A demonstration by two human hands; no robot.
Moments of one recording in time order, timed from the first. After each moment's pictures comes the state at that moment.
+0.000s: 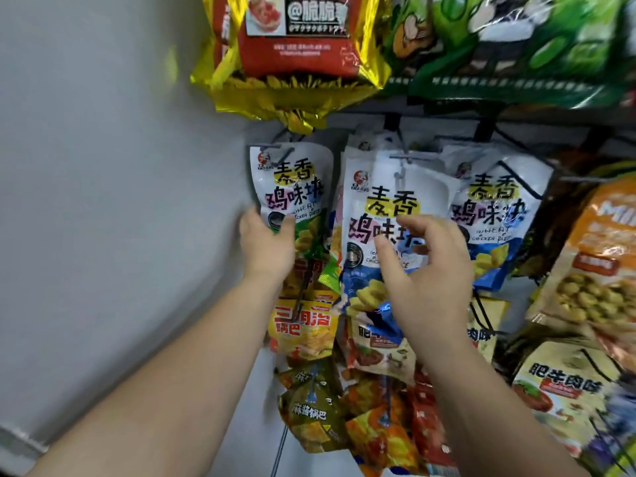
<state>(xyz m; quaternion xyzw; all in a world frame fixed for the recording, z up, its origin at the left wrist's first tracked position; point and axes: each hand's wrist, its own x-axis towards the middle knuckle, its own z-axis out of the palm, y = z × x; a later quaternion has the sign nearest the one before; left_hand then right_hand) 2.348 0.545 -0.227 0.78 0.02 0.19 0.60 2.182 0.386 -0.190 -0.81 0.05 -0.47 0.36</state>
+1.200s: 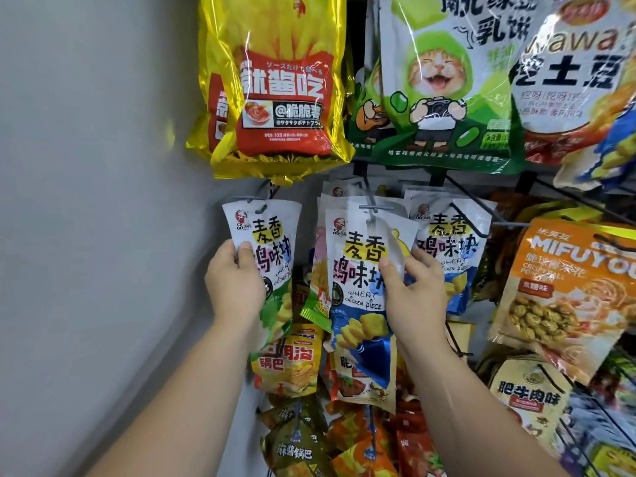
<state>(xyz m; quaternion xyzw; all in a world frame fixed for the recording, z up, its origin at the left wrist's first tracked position) 2.303 0.563 -0.189 0.72 0.00 0.23 0.65 2.193 0.366 -0.177 -0.75 0.18 -0.37 0.52</state>
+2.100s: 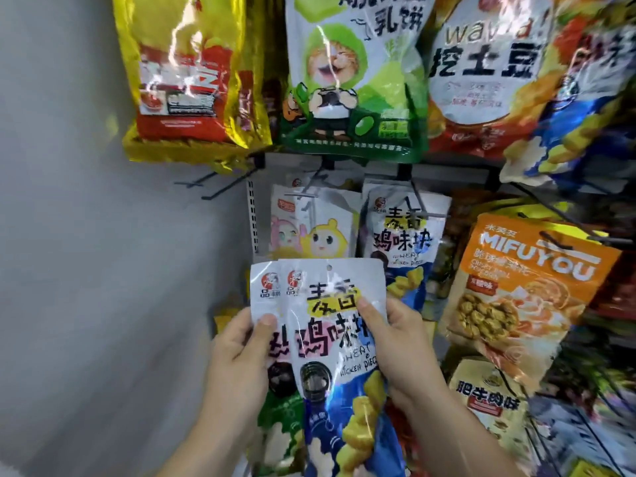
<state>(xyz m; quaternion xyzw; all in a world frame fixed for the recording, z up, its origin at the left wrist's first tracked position) 2.121 0.472 -0.210 0.63 -0.01 0.06 0.77 2.119 0.283 -0.219 -0.69 0.08 -0.17 0.71</state>
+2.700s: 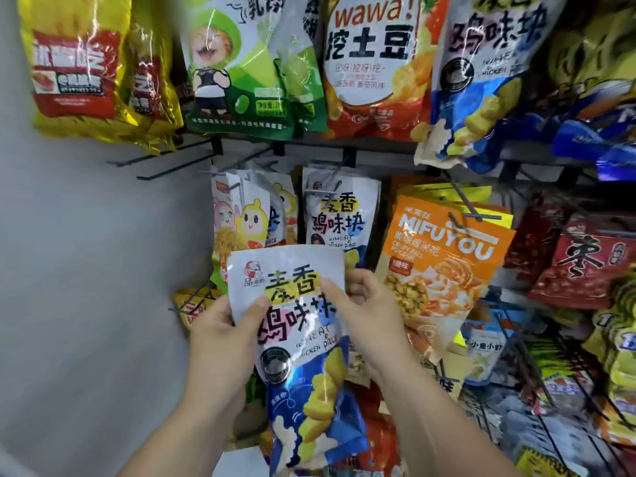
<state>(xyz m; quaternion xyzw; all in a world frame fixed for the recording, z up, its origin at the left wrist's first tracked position) 2.071 0.356 -0.202 0.62 0.05 0.10 0.78 2.084 0.181 -0.209 -0.73 0.05 -0.17 0.66</state>
